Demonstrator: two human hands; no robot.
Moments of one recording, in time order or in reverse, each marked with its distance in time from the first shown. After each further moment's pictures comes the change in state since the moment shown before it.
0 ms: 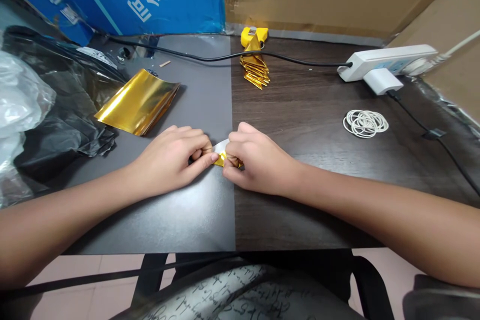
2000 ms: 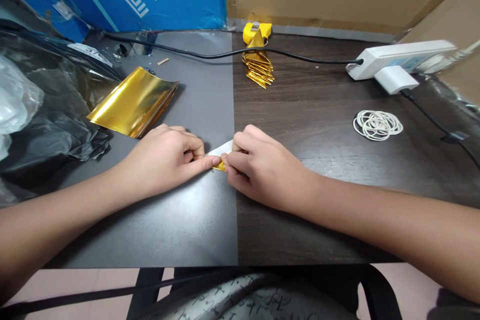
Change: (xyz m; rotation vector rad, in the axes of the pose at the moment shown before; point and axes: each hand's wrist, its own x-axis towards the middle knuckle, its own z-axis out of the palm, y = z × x) left_hand 0.009 0.000 -0.009 -0.016 -0.095 -0.196; right_hand -0.006 -0.005 -0.001 -0.185 0.064 -0.076
